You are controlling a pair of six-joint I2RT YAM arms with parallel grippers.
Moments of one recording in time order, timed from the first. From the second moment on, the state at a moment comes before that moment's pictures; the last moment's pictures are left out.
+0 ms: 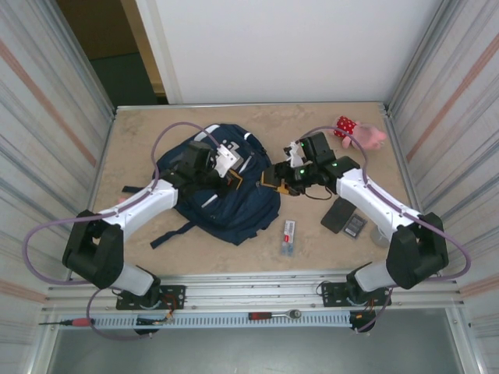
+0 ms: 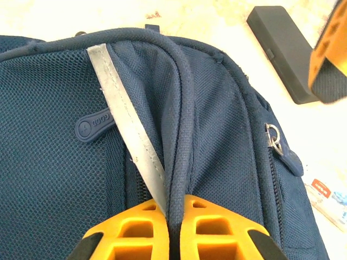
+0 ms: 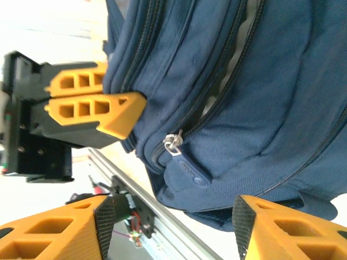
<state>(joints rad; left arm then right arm) -0.51 1.46 0.98 -0.22 0.45 0.18 0.49 1.43 1.11 -0.57 -0.61 0.69</state>
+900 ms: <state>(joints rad) -0.51 1.46 0.98 -0.20 0.45 0.07 0.70 1.56 1.23 -0.67 -0.18 0.42</state>
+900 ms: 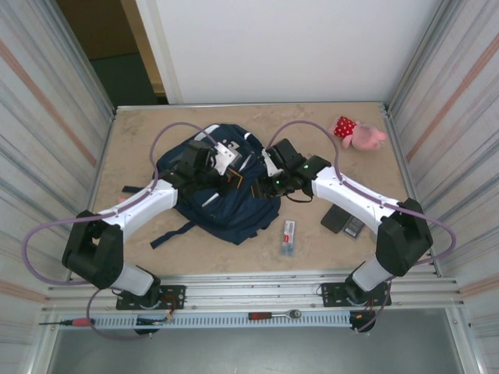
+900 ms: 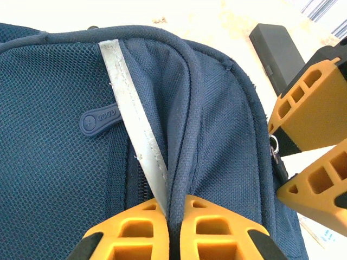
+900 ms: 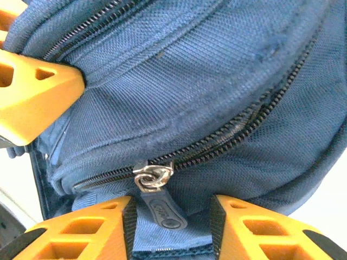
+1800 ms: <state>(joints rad) -0.51 1.46 0.98 -0.19 0.44 0.04 0.77 1.58 1.29 -0.70 0.07 0.41</state>
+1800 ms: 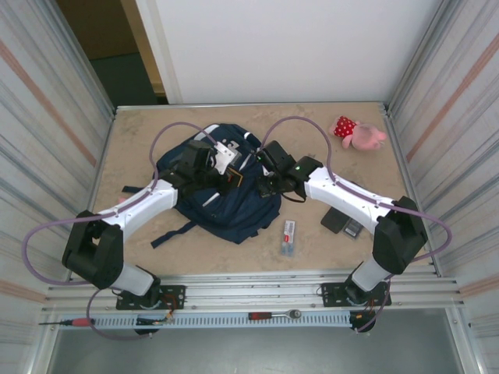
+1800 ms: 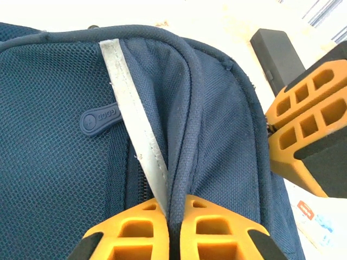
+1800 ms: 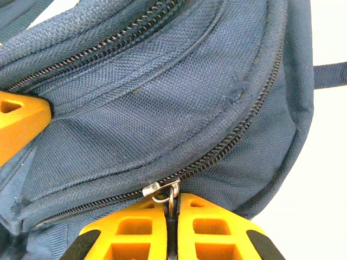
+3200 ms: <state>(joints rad) -0.46 1.54 1.07 -0.13 0.53 -0.04 0.51 1.39 1.16 -0.61 -0.41 0.65</state>
